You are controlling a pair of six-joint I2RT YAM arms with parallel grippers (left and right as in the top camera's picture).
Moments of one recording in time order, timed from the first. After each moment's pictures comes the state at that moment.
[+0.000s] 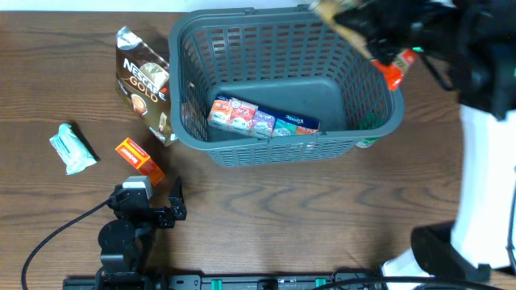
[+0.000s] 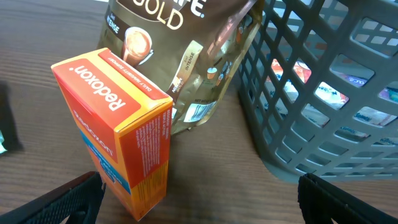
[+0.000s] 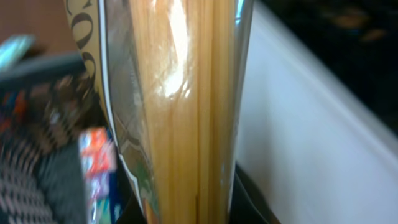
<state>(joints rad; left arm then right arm) -0.01 0.01 0.14 -0.48 0.09 -0.15 0.19 1.75 2.44 -1.26 -0.48 -0.70</state>
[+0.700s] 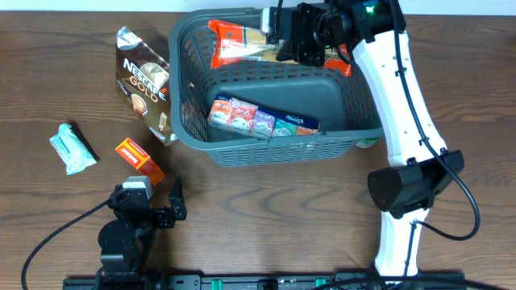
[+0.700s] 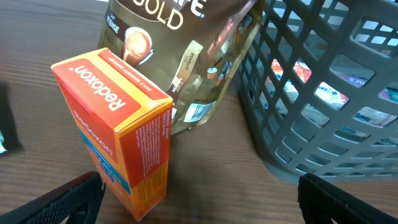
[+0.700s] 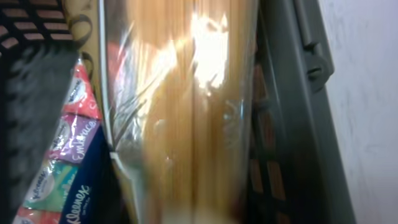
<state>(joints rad) -0.01 0.01 0.14 -0.48 0.09 -0.15 0.32 2.15 2.41 -1.23 -0.44 -1.14</state>
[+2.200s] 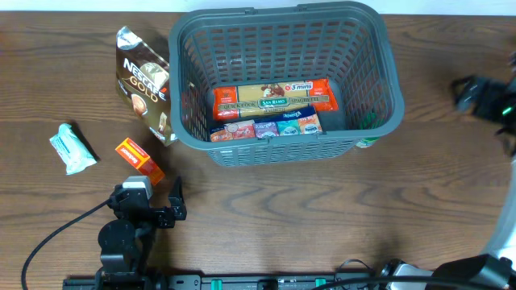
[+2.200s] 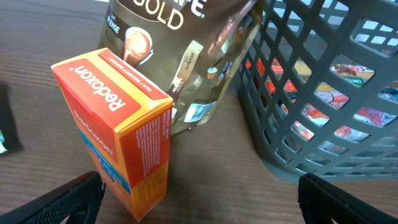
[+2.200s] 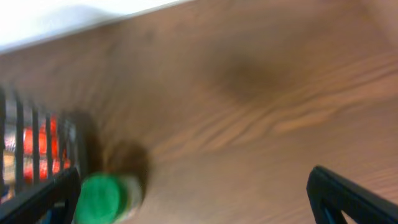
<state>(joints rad) -0.01 0.01 0.14 -0.48 0.09 -0.15 -0.56 1.45 1.35 -0.75 -0.35 -0.14</state>
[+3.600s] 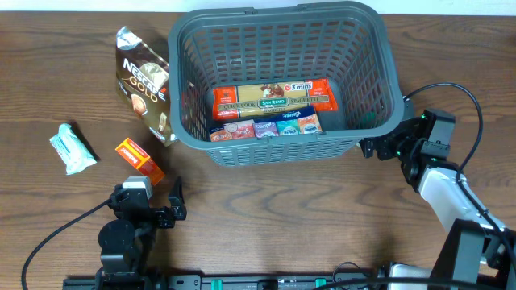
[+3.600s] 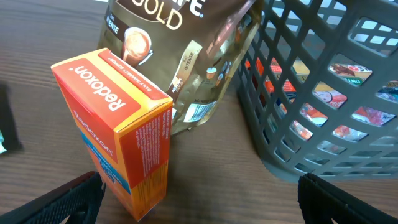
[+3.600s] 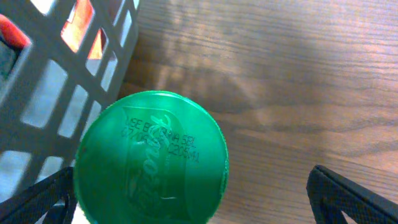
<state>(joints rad) -0.01 0.01 0.14 -0.48 0.09 -0.15 -0.21 1.49 0.66 0.00 -0.32 -0.34</state>
